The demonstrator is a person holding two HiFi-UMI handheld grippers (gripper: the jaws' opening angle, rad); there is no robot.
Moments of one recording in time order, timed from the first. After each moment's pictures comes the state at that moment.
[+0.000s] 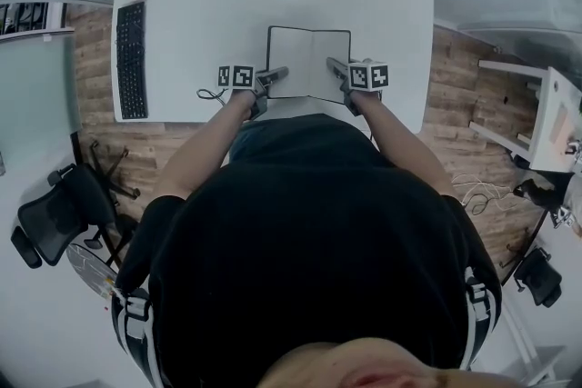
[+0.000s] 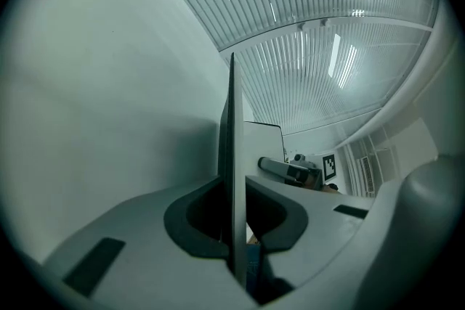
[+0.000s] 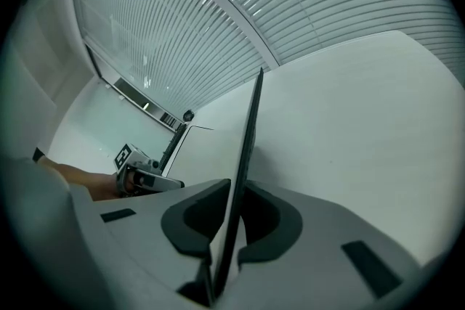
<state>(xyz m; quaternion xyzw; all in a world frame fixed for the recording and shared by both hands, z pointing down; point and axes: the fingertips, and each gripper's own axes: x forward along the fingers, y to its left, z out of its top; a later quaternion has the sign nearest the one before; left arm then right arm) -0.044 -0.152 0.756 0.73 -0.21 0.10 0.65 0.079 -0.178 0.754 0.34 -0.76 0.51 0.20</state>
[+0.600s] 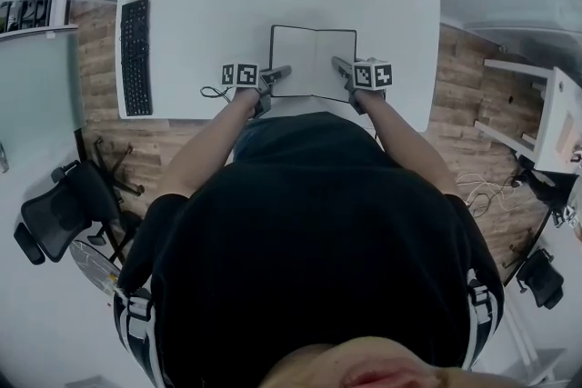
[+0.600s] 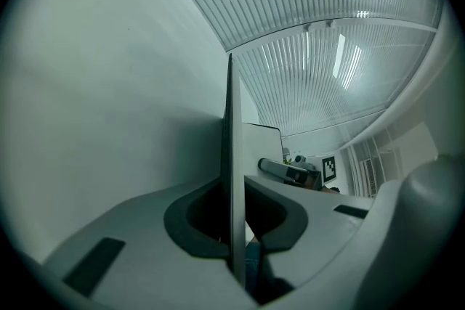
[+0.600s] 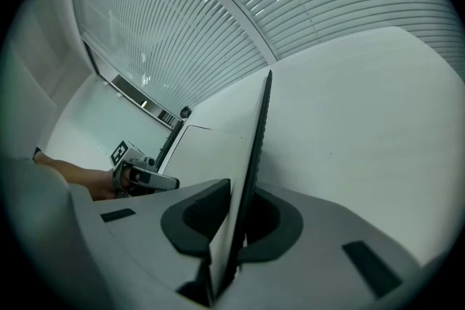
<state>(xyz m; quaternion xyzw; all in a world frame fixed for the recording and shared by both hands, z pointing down) -0.050 -0.148 0.766 0.72 -0.22 0.11 0.65 0.082 -0.173 0.769 0.34 -0.76 0.51 0.21</state>
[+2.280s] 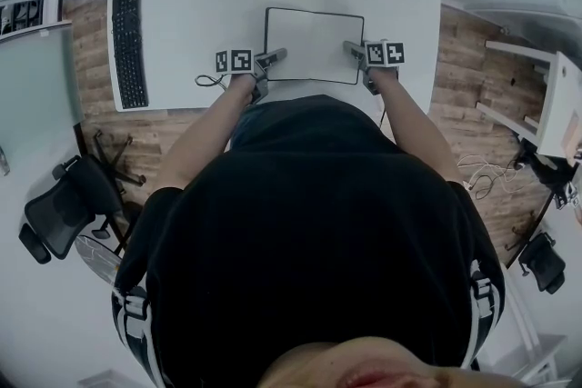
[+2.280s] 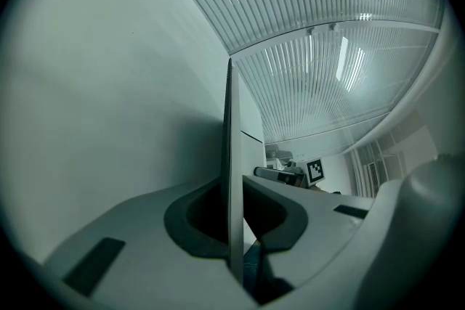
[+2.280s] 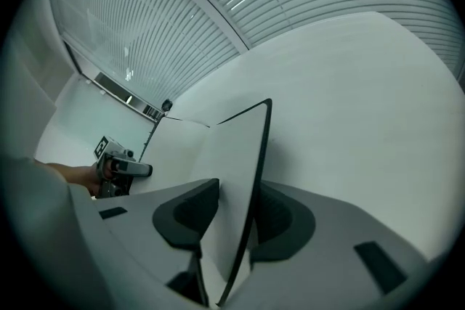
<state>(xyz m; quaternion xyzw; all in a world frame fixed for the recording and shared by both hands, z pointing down) -0.050 -0.153 0.768 0.71 -0.24 0.11 0.65 0.139 -0.170 0.807 0.36 -0.72 0.53 0.25</state>
